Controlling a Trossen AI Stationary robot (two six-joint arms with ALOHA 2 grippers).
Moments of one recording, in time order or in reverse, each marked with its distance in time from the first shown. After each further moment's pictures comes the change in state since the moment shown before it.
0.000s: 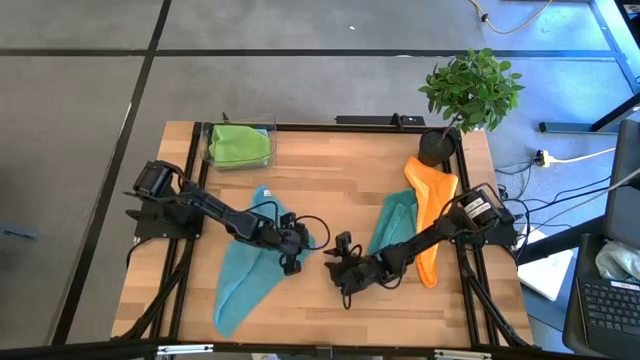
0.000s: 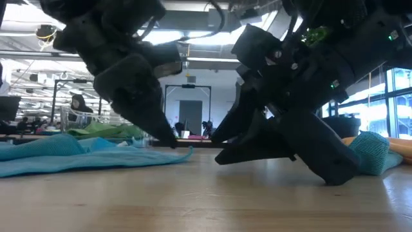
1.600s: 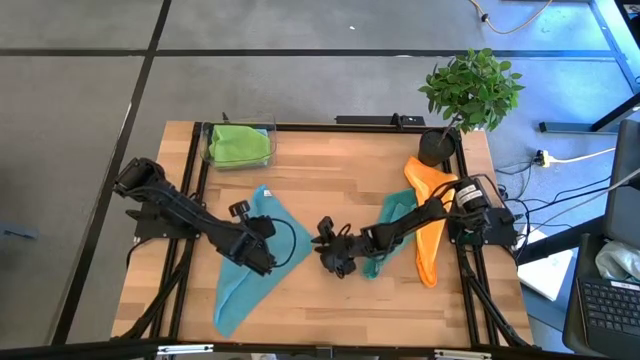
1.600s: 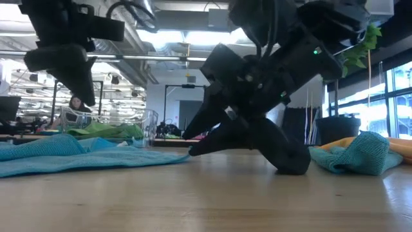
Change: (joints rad) left arm -0.205 -0.143 0.230 -1.193 -0.360 -0.549; right arm -0.228 0.006 0.001 0.143 -0.258 -0.490
